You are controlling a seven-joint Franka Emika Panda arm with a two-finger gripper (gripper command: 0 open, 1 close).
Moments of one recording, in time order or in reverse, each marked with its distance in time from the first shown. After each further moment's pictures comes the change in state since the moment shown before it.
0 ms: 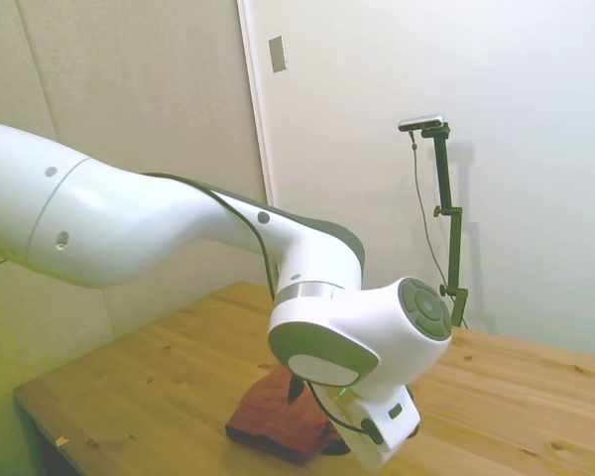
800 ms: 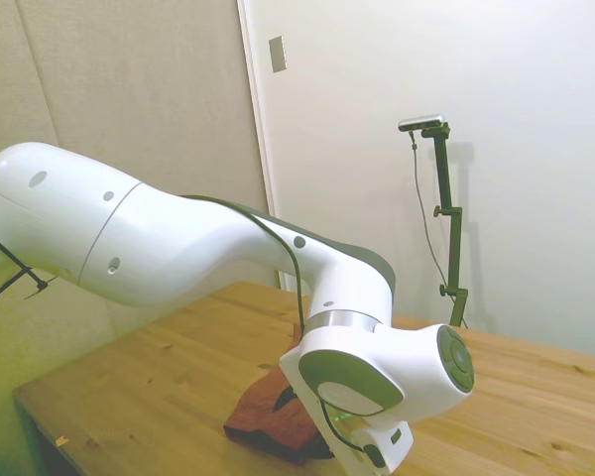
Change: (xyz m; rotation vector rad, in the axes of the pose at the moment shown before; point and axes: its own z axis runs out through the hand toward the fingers) arm 0.009 0.012 0.021 0.045 -0.206 -0.079
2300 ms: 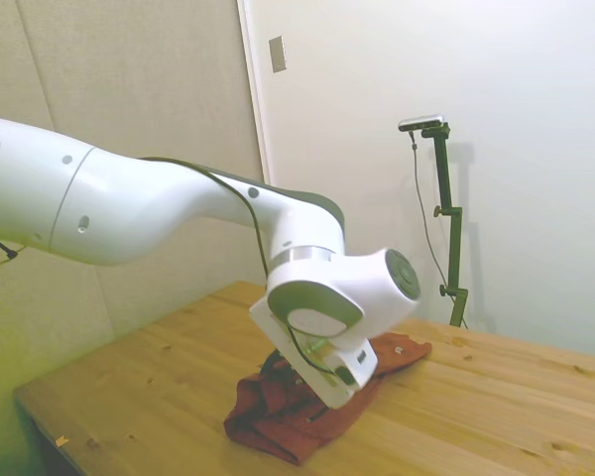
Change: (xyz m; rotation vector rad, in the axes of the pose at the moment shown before) arm -0.058 -0.111 0.030 -0.073 -0.015 -0.206
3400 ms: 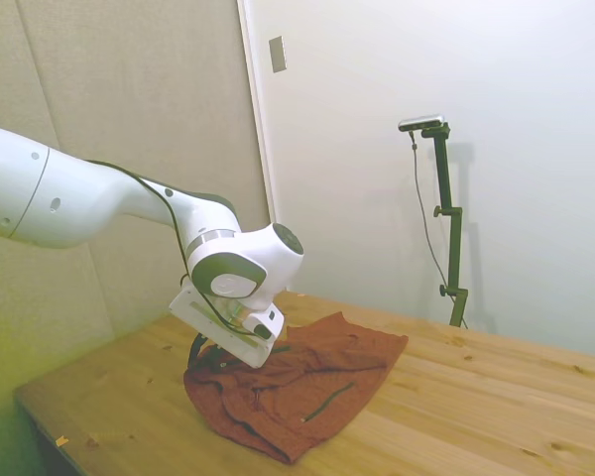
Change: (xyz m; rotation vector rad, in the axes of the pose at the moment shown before) arm -0.057 -0.086 0.141 -0.226 -0.119 -0.254
